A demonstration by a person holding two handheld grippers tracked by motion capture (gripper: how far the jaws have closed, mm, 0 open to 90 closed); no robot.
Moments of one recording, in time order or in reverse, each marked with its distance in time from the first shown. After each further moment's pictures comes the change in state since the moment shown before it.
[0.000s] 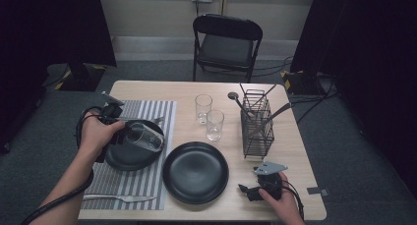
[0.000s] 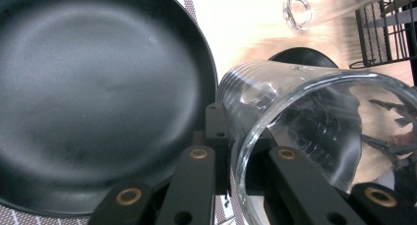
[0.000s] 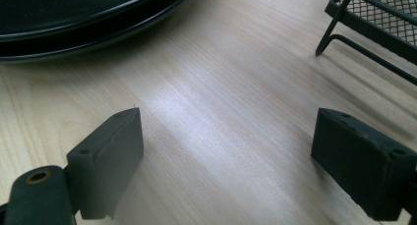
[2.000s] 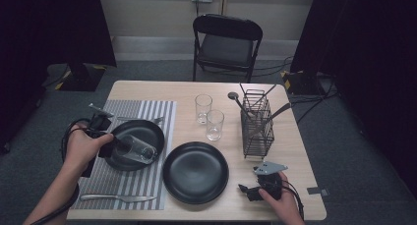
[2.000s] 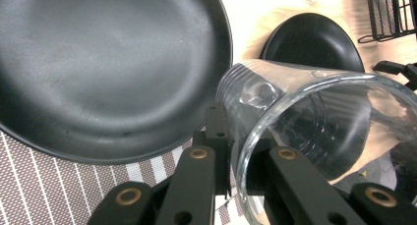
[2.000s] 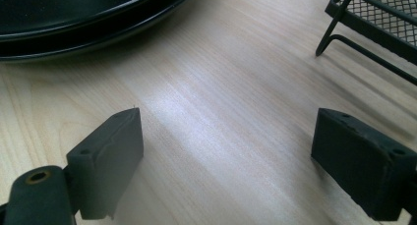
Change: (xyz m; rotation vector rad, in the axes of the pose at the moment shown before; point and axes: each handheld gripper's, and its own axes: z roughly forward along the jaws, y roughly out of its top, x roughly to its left) left arm 0.016 -0.037 -0.013 0.015 -0.007 -0.002; right arm 0.000 0.000 0.000 0.000 0.001 -0.001
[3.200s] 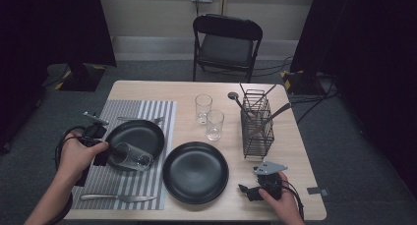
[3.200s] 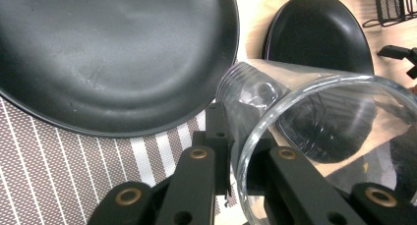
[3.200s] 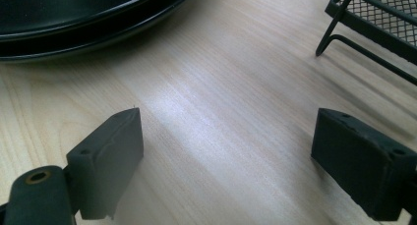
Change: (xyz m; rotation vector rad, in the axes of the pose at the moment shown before) left arm 0.006 -0.022 -0.001 0.007 0.000 -0.002; right arm 0.000 0.000 0.000 0.000 0.000 0.001
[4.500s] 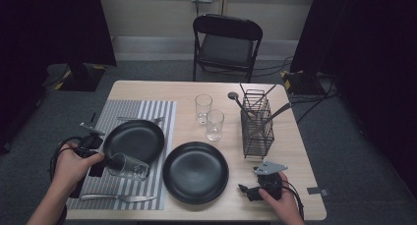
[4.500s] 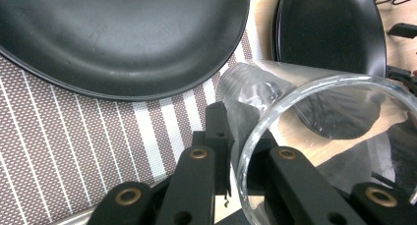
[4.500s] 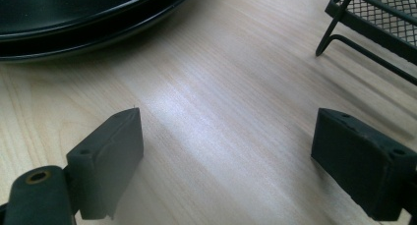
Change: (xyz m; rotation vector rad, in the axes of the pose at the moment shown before) left arm 0.011 -0.026 0.004 0.030 -0.013 0.001; right arm 0.000 0.000 0.000 0.000 0.000 0.000
